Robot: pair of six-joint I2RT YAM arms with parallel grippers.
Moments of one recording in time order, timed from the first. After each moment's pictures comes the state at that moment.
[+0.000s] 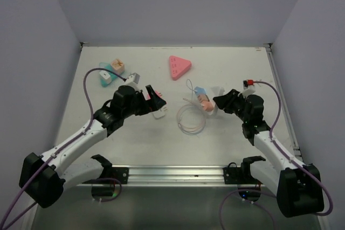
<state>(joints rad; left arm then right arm) -0.53 1.03 0.72 -0.22 0.06 -0.79 0.13 0.99 0.37 0.32 -0.31 0.64</state>
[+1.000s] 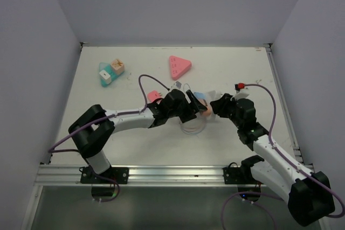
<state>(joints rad) -0.92 1.69 0.98 0.15 0.03 -1.33 0.37 0.87 0.40 0.13 0.02 0.55</state>
